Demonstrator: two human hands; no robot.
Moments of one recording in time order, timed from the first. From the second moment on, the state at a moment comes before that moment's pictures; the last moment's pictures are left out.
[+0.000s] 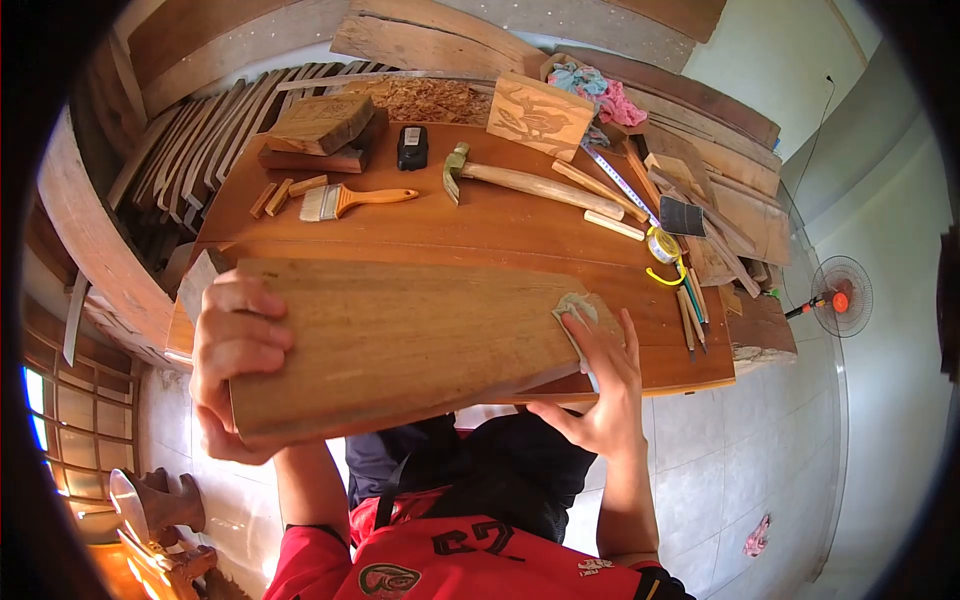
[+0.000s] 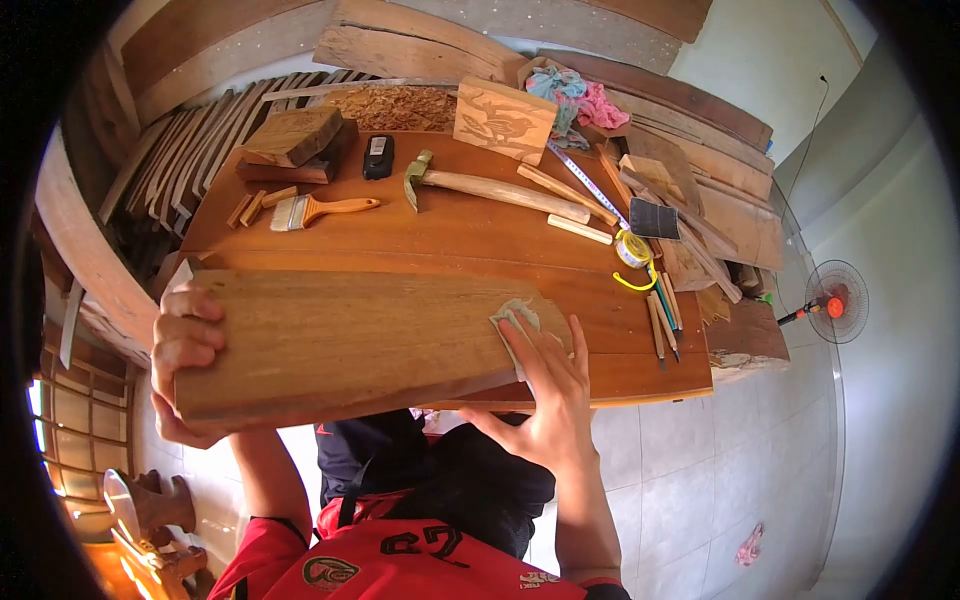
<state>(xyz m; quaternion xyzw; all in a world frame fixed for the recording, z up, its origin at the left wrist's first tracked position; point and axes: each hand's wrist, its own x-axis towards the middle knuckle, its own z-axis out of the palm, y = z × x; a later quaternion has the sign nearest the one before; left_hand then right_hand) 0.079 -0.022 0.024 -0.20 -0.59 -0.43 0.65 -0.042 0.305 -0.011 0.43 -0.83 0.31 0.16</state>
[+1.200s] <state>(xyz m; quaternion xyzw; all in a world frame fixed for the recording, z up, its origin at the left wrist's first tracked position) 0.129 0.026 0.047 -0.18 -0.71 -0.32 0.60 -0.051 0.301 0.010 0.48 -0.81 0.34 0.06</state>
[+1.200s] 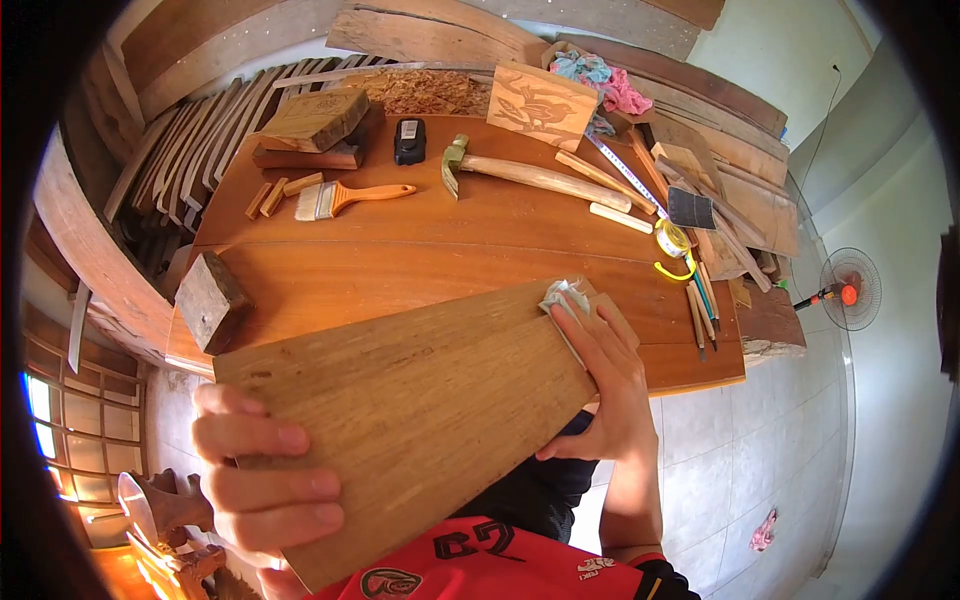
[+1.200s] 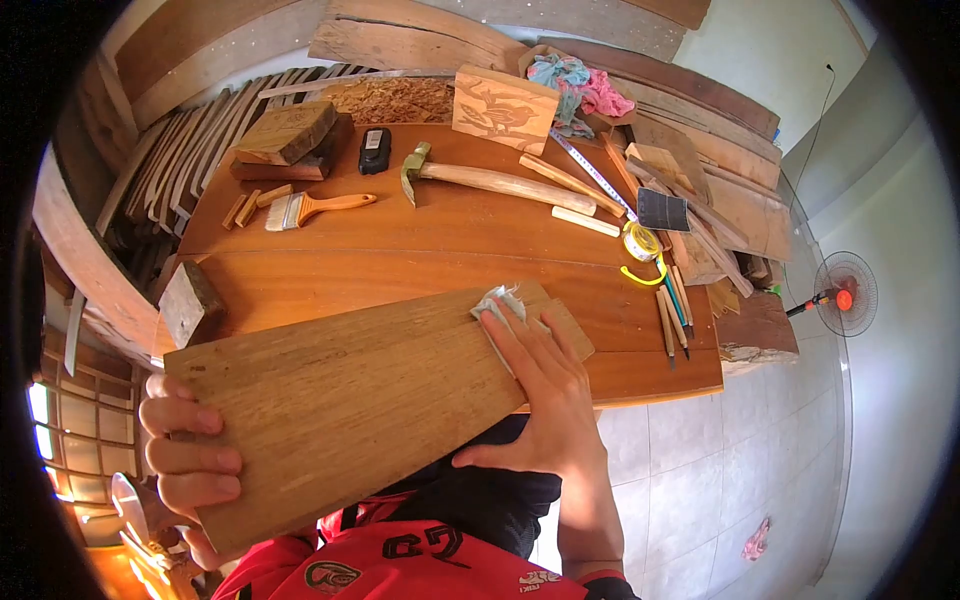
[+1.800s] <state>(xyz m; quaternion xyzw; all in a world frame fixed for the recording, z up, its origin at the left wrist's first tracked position) 0.142 0.039 0.040 -0.21 -0.74 -0.28 0.57 0.010 0.288 0.046 0.53 -0.77 0.36 0.04</state>
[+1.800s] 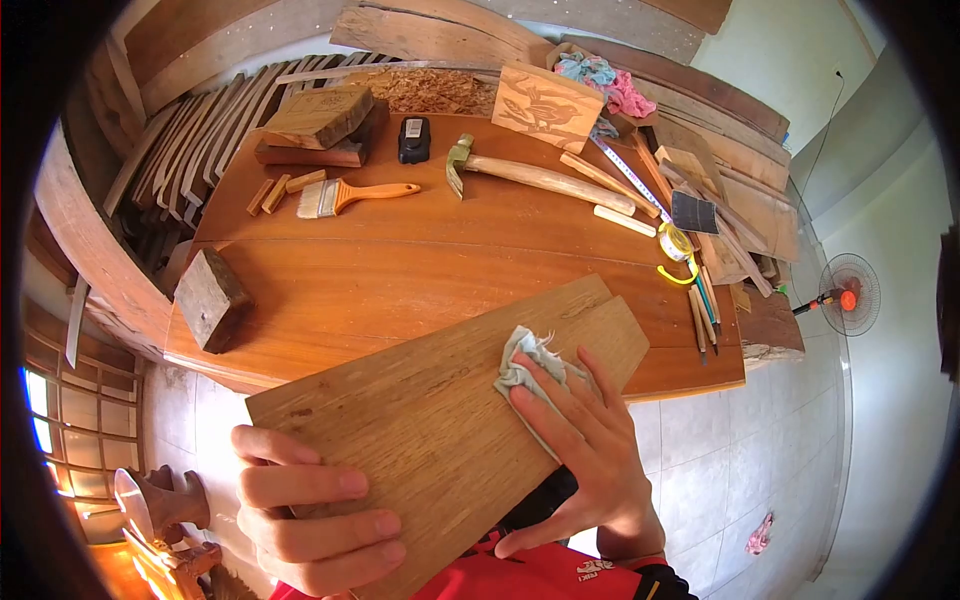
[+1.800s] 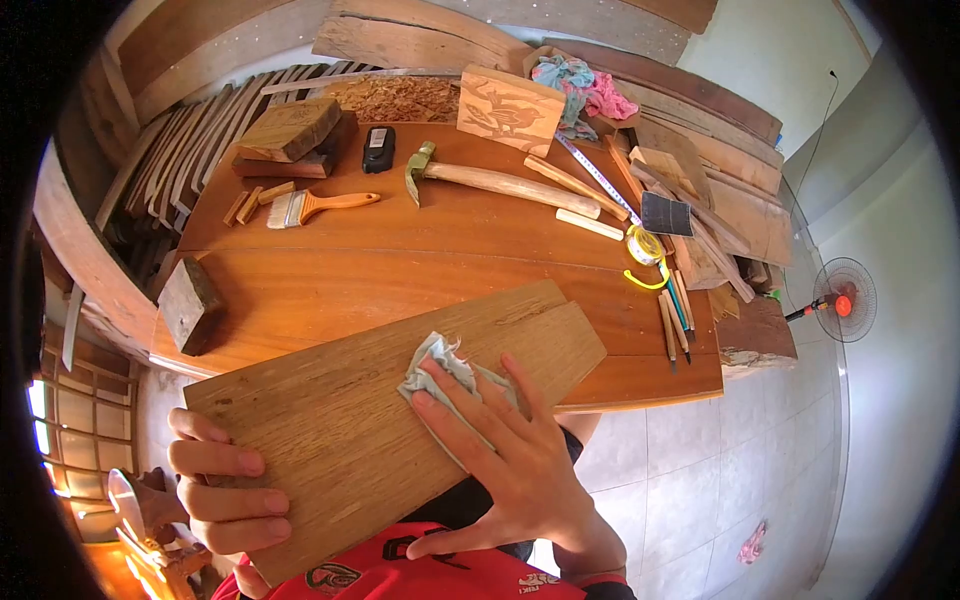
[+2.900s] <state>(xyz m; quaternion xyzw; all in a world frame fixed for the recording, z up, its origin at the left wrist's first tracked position) 0.135 0.026 0.042 -0.25 -0.78 -0.27 0.51 -0.105 0.373 -0.050 0.33 -0.86 0.38 0.02</state>
